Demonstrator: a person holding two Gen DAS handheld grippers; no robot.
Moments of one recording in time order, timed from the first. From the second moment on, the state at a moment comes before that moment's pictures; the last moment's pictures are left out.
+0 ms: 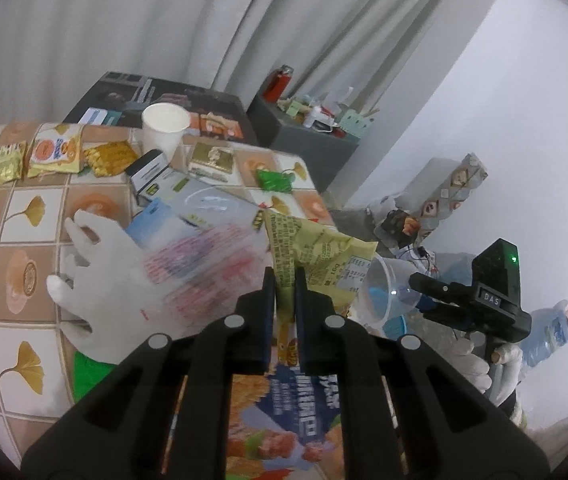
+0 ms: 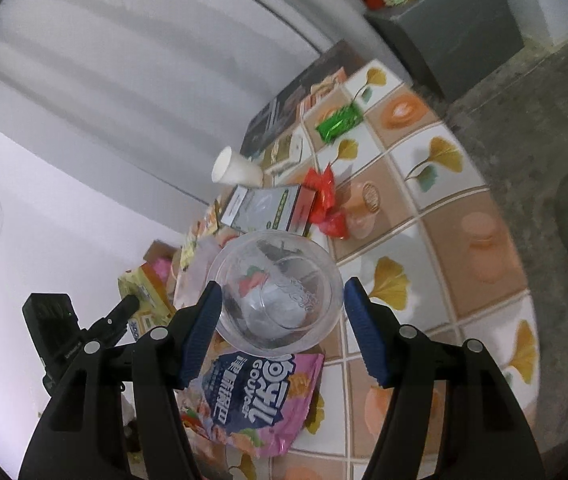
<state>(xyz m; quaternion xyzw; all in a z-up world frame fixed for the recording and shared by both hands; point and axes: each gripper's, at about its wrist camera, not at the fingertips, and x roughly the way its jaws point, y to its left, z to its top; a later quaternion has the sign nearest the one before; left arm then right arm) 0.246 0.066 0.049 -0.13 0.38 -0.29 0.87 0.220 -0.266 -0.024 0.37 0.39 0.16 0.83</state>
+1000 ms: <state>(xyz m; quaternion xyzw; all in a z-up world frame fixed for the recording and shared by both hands) 0.220 -0.400 -0.061 0.15 0.49 -0.42 0.75 0.030 -0.585 -0.141 0.52 0.32 -0.16 0.77</state>
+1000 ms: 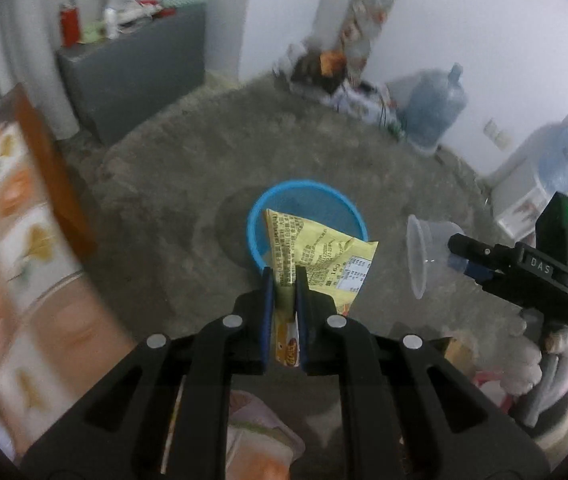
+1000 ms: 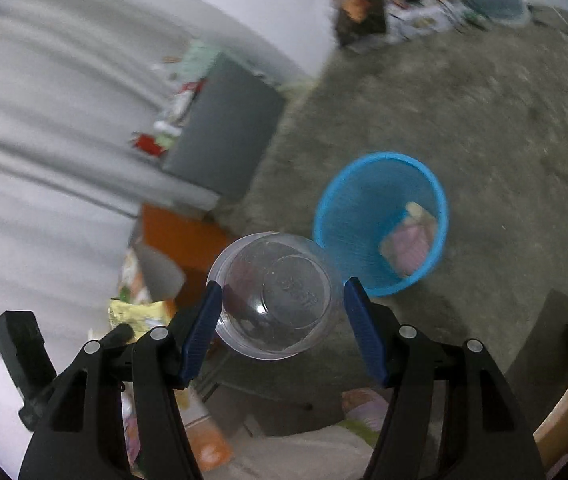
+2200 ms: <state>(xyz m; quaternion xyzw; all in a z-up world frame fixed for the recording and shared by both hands) 0.231 -0.291 0.002 0.05 0.42 -0.35 0.84 0.052 -0.554 -0.104 0.38 0.33 -0.17 0.85</state>
